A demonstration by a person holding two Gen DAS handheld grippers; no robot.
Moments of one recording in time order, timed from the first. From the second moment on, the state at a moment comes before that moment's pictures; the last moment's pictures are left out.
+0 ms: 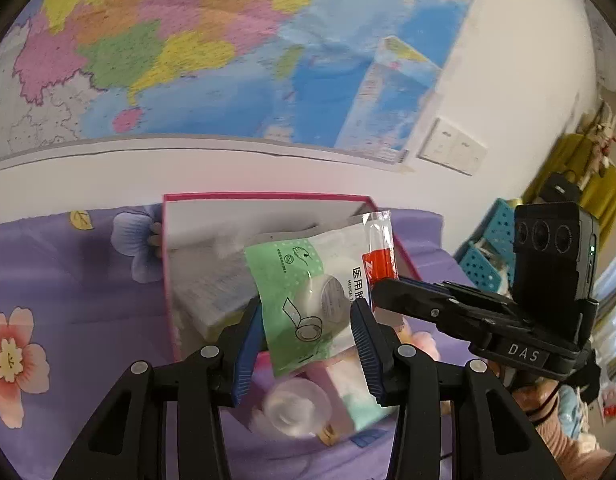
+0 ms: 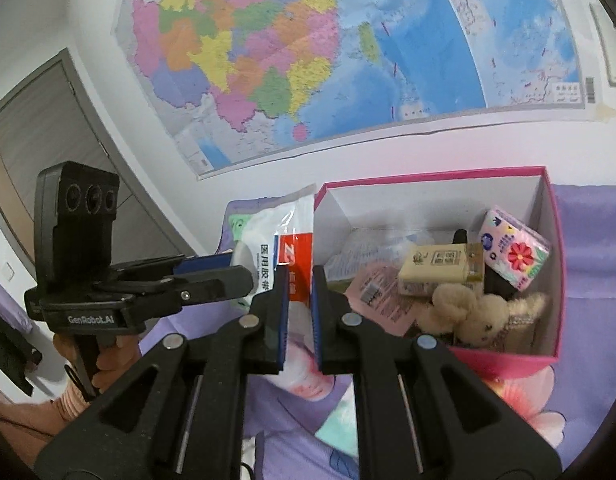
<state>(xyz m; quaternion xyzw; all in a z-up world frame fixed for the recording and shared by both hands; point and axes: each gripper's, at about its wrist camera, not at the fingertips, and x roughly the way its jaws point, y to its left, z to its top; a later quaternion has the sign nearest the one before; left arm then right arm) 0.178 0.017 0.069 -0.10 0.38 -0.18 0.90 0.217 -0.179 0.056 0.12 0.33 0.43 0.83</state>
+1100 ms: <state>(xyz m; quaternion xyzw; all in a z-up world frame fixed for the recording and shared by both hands) 0.108 0.053 0.042 -0.10 0.36 -0.10 0.92 0.172 -0.199 0.032 0.09 0.35 0.43 0.83</state>
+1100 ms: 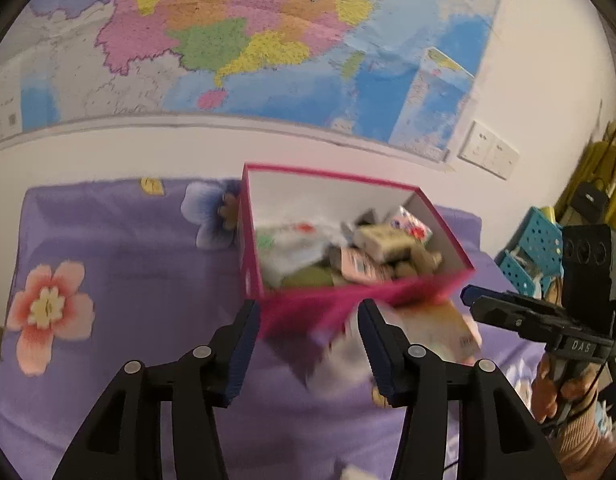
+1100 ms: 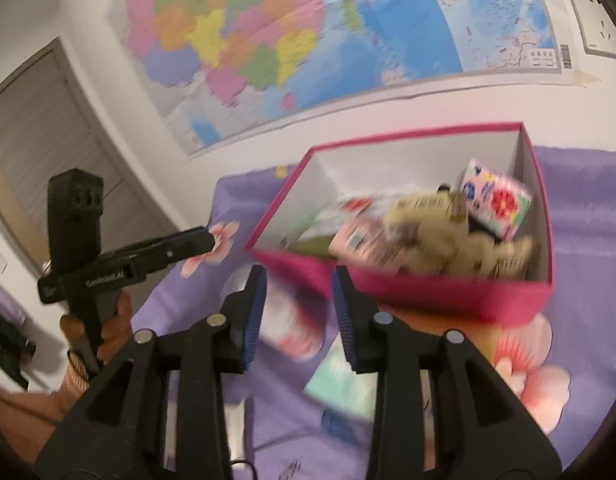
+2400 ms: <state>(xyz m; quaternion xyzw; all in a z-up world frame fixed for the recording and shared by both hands) -0.063 0.056 -0.055 -0.18 0.50 -0.12 0.84 0.085 -0.125 -0.073 0.01 0.46 0.50 0.73</state>
